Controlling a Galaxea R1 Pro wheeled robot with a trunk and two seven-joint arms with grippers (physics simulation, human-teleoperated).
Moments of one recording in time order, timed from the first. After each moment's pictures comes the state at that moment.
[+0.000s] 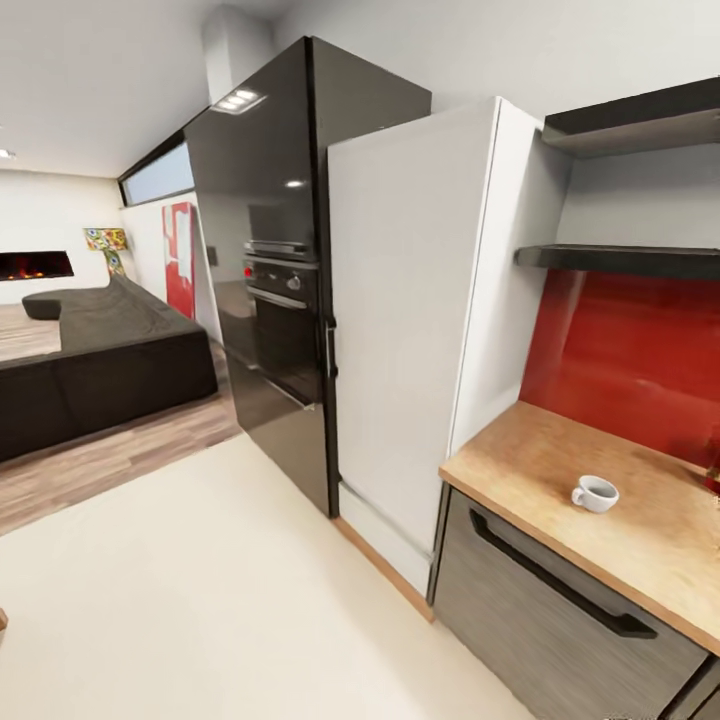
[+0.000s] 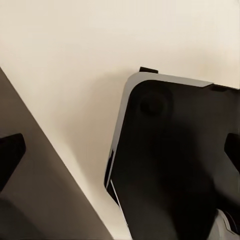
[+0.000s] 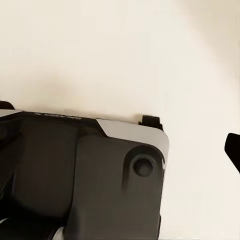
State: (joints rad) left arm -0.02 0.03 -0.18 -0.08 0.38 -0.17 0.10; right arm -0.31 -0.03 0.02 -0.03 0.03 0.06 0.16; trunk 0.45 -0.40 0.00
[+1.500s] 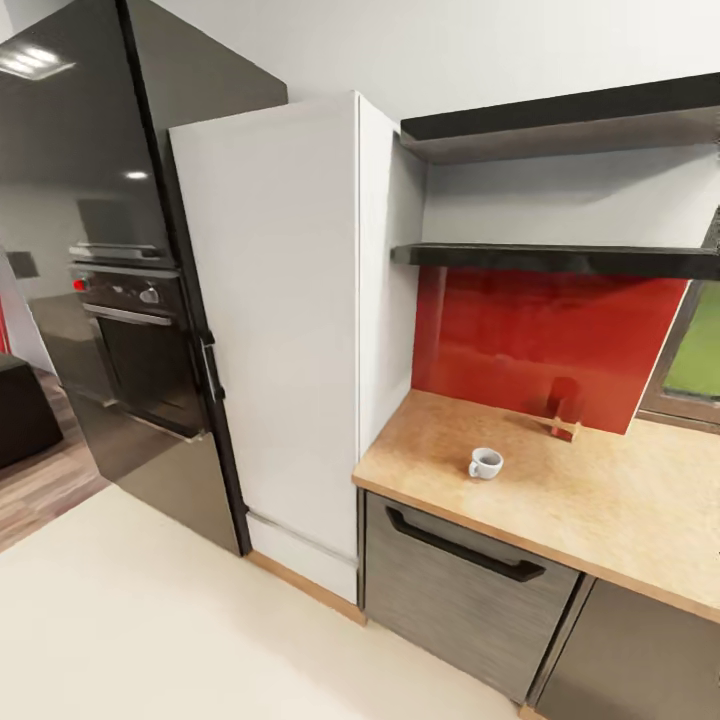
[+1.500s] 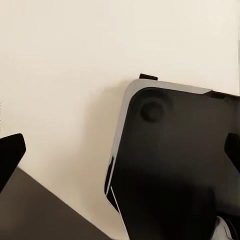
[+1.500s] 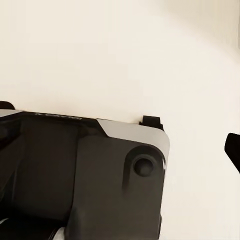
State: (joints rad) left arm -0.02 0.03 -0.18 -0.08 0.38 -0.20 0.10; right arm -0.31 -0.02 0.02 -0.03 0.03 0.06 0.16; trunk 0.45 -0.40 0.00
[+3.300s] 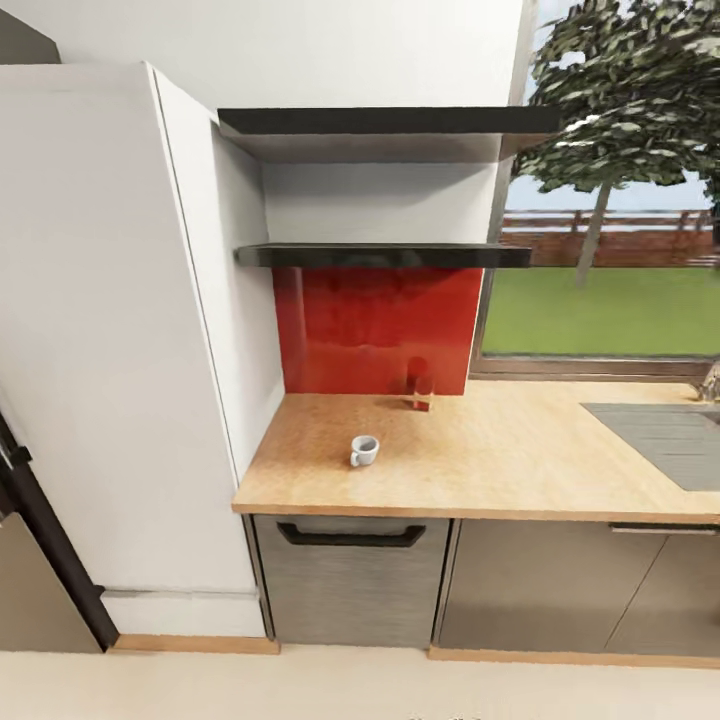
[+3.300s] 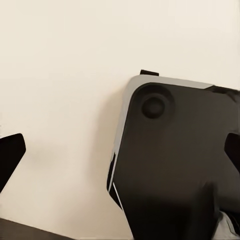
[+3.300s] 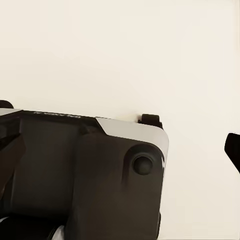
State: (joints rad) left arm -0.02 0.03 -0.19 -0.07 0.37 -0.19 0.10; right arm -0.31 -0.03 0.02 -0.03 0.03 0.07 0.16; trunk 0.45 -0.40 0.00
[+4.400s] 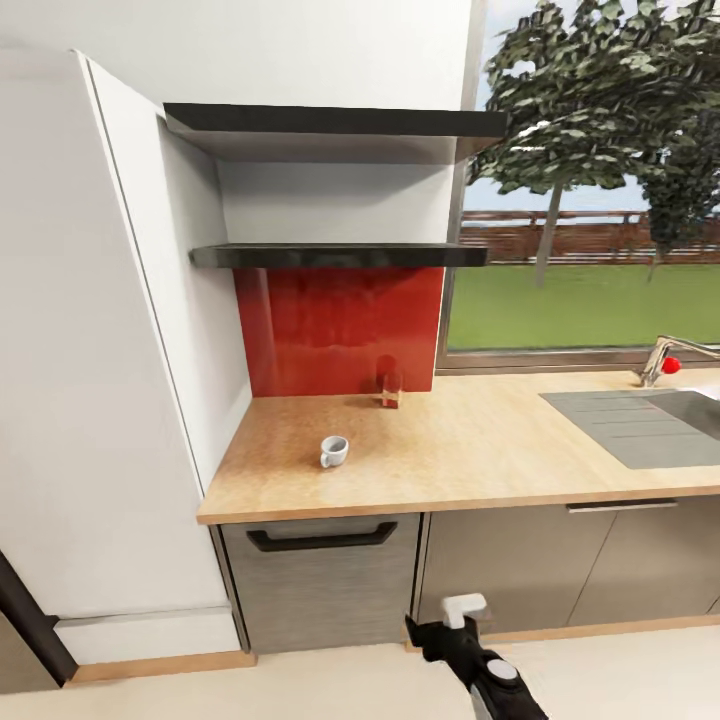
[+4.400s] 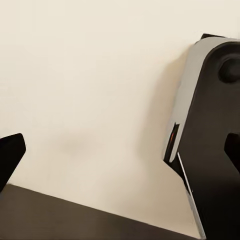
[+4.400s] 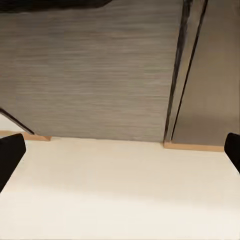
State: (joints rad) left arm 0.01 0.13 -0.19 0.01 0.37 -0.17 0.11; right arm -0.31 0.09 0.03 -0.71 0.03 0.06 0.15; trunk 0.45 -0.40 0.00
